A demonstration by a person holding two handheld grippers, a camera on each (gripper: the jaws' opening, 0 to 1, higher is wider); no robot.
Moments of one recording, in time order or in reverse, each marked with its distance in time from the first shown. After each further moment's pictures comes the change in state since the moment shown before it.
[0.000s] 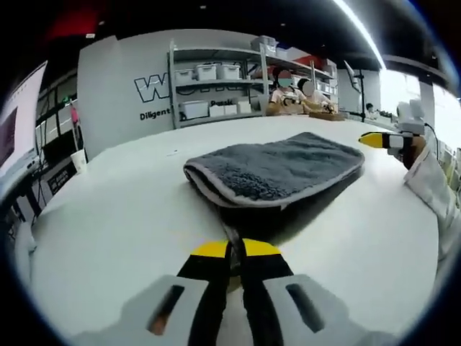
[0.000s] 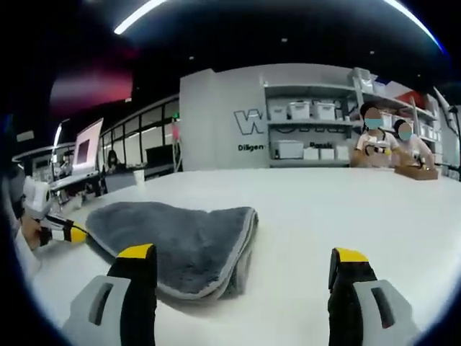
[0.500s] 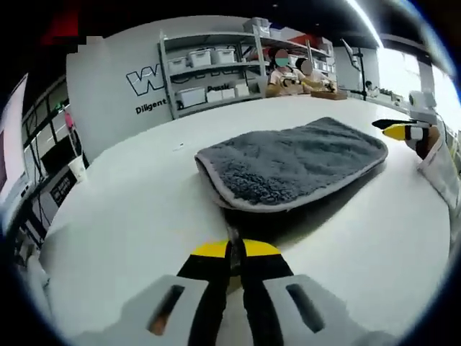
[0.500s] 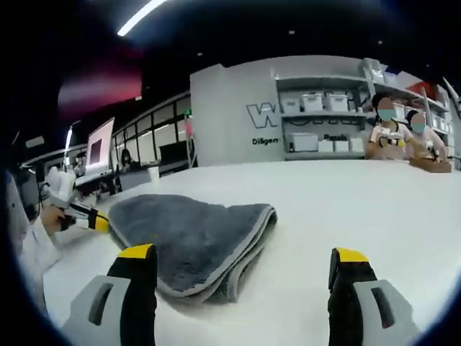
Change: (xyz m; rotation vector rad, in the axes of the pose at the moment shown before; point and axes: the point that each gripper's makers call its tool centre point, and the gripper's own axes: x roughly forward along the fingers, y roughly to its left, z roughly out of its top) left arm 0.028 0.034 0.010 0.089 0.114 -0.006; right arm 0.005 0.020 -0.007 0.025 0.035 0.108
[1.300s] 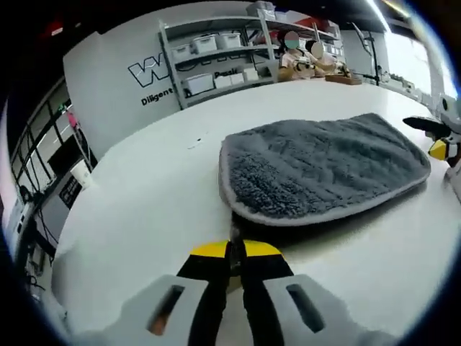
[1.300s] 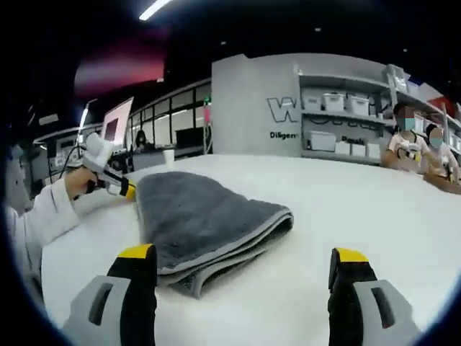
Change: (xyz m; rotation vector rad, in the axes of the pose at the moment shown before) left arm 0.048 0.046 0.021 0.036 0.086 0.087; right arm 0.006 0.021 -0.010 -0.119 0.062 0.071
